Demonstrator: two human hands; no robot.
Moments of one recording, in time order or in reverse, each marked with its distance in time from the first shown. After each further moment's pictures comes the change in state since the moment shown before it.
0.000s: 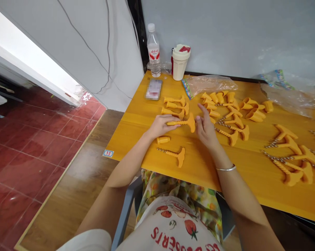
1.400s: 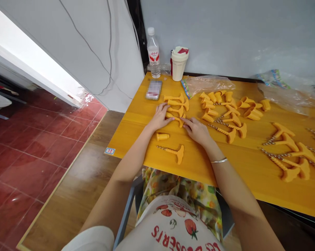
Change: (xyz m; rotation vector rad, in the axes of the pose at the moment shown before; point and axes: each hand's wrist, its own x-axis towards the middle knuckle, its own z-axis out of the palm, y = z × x) left_hand 0.007 -0.051 0.006 0.317 -0.068 -0.267; right_hand 0.002 0.025 0.019 -0.643 -0.174 -0.145
